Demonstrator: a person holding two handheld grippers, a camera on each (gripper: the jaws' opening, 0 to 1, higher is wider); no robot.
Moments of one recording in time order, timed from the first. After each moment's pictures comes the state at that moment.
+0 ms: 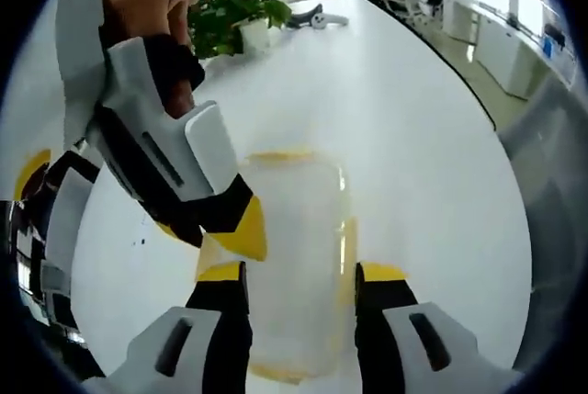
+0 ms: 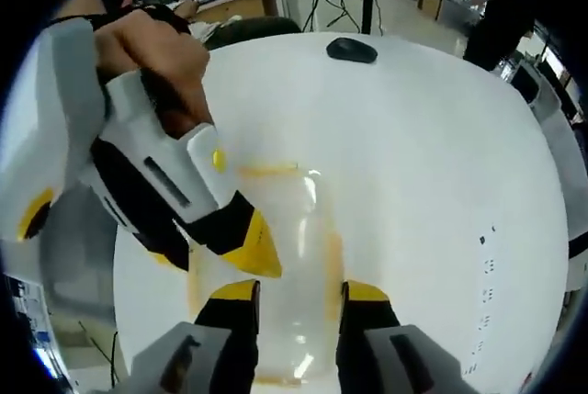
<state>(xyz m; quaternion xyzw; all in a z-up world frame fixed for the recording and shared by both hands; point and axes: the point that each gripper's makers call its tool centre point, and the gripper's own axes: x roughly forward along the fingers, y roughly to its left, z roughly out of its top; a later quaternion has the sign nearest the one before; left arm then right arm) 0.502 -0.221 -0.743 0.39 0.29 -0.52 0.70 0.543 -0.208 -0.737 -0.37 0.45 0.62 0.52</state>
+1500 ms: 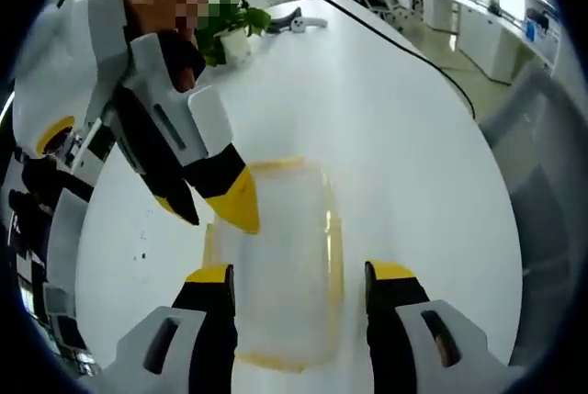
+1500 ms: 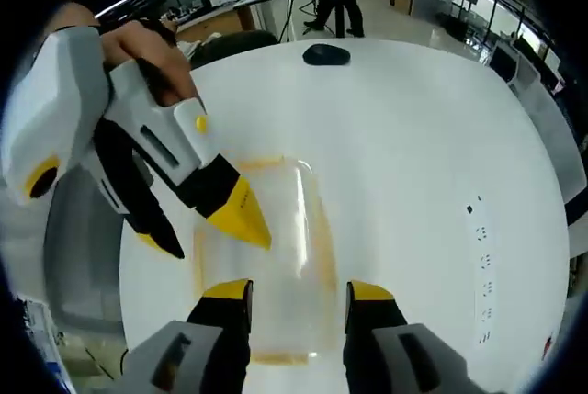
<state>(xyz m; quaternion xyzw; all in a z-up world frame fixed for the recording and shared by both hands) 0.487 -0.218 -0.720 0.40 0.27 -0.56 0.67 0.544 -0.237 -0.721 -0.33 0.45 0.58 0.59</state>
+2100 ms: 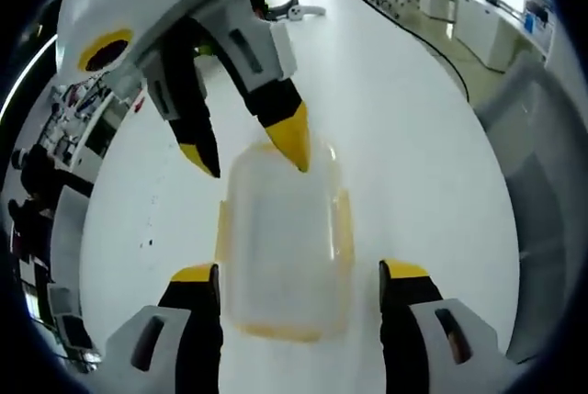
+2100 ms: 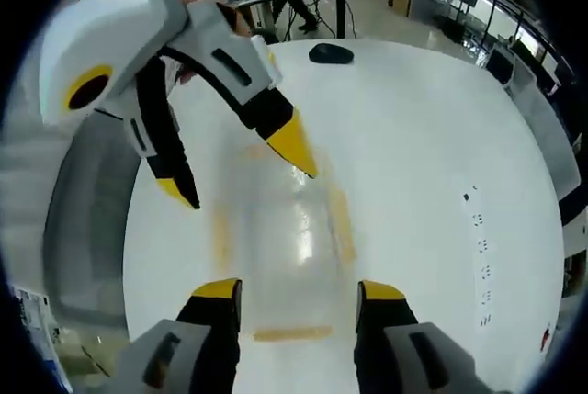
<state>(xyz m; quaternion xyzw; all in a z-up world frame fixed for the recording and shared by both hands) 0.497 -0.194 -0.716 0.42 0.30 -0.55 0.66 0.520 -0.251 -0.714 -0.34 0.44 0.58 0.59</state>
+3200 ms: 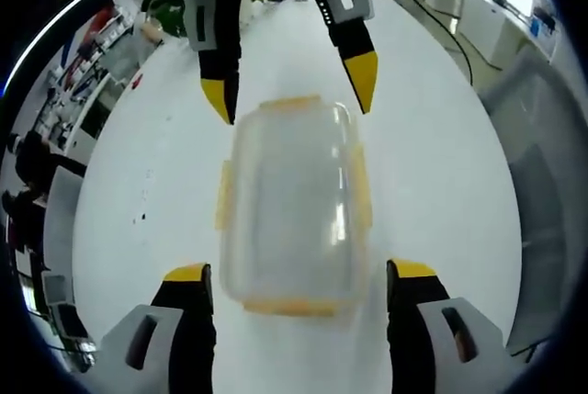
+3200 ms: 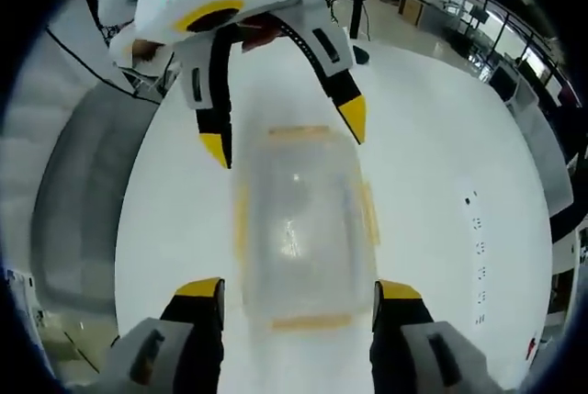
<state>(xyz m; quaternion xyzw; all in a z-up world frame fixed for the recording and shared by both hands) 0.509 -0.170 -0.736 0.43 0.33 -0.54 0.64 0.503 -0.261 -0.723 -0.39 0.41 0.58 0.59</state>
